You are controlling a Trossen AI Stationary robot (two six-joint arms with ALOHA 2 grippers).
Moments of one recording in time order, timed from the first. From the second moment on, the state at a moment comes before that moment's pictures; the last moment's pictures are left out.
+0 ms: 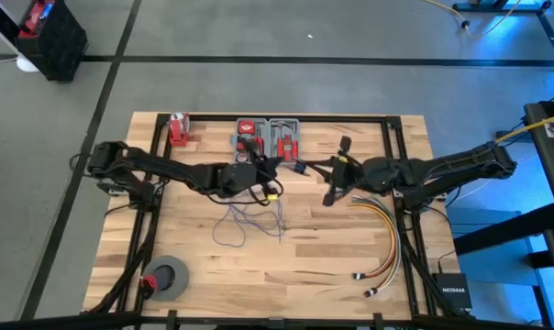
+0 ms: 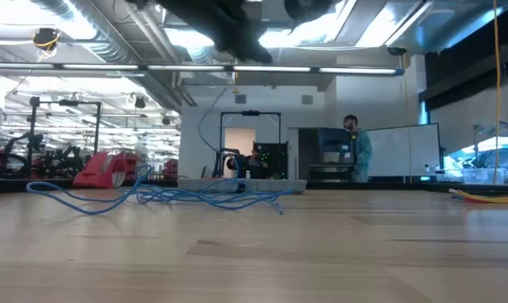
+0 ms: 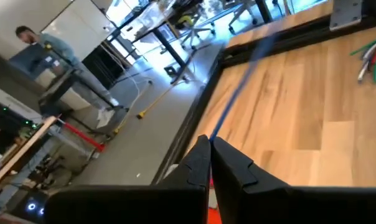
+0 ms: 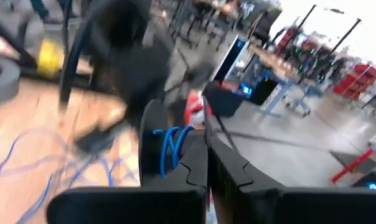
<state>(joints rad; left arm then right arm) -0.04 1.55 1.04 0.20 -0.76 0.39 0.22 1.11 0.94 -0.04 0.55 -0.29</state>
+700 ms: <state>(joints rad) -0.06 1.48 1.04 0.23 -0.42 0.00 0.09 1.43 0.94 0.11 0.75 -0.27</state>
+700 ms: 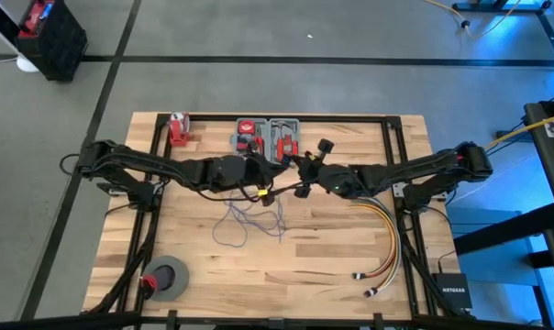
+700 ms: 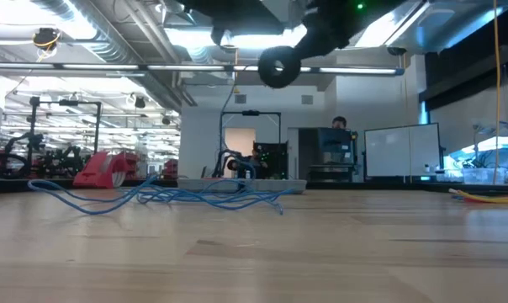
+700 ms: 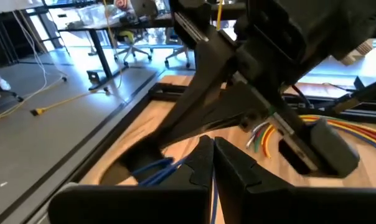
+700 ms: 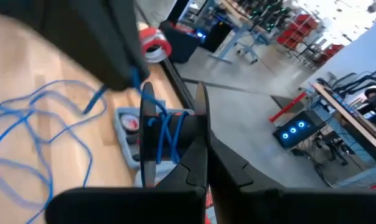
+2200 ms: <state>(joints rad) -0.05 1.60 1.04 0.31 -0.47 0.08 0.09 1.21 1.09 0.28 0.50 -0.35</state>
